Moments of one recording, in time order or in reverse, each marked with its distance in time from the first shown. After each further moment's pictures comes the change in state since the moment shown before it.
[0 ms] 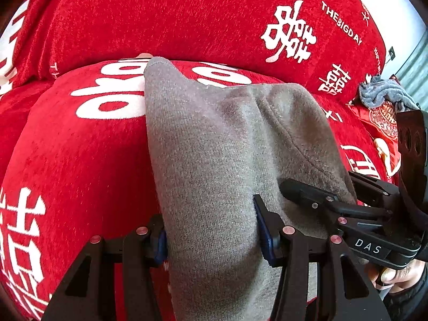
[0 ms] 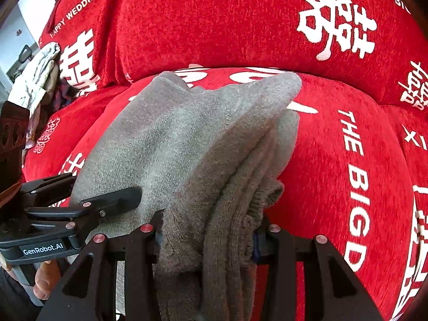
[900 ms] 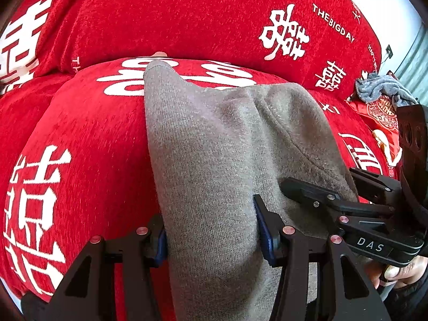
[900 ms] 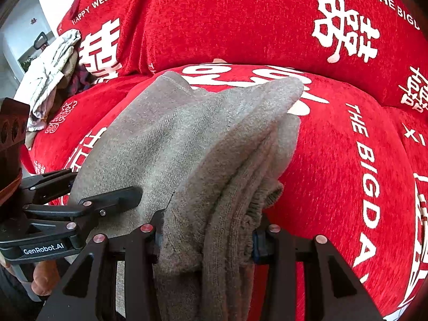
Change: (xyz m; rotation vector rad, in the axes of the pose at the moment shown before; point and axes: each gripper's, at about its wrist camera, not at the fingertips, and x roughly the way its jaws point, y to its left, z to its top) left arm -0.038 0.007 -0.062 0.010 -0.048 0.034; right arm -0.023 0.038 -0.049 -0.063 -0.032 0.019
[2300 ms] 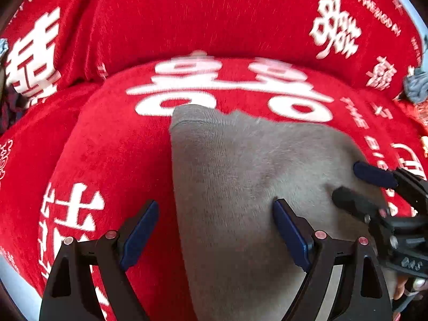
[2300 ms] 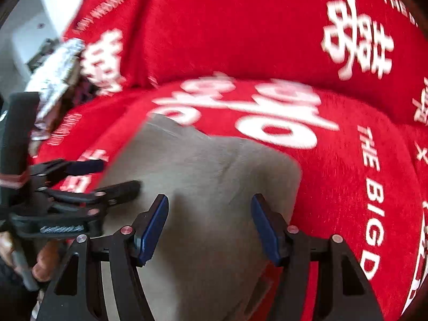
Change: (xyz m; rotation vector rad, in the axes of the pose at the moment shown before) left arm 0.051 0.027 0.059 -0.009 0.101 0.263; right arm 0.035 -0.033 0.047 0.007 -0.004 0.033
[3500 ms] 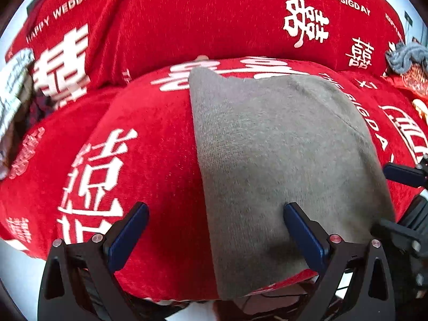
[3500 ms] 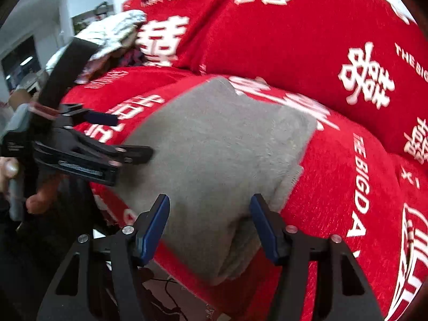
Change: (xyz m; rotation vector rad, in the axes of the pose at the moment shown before) left arm -0.074 -0.016 -0.133 0.095 -0.165 0.104; right arm -0.094 0.066 -0.135 -0.340 -0.137 0.026
